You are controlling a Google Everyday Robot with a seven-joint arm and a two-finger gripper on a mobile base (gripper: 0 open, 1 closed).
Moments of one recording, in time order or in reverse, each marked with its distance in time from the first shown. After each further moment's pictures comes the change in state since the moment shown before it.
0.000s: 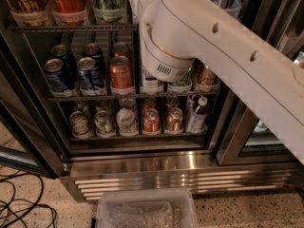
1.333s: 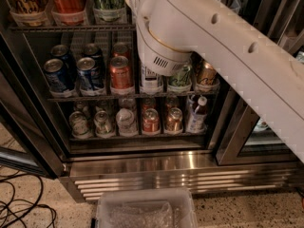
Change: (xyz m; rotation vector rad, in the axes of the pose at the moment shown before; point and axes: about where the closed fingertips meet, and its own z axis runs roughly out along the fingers) arm -0.001 0.004 0.006 -0.010 0.027 -0.017
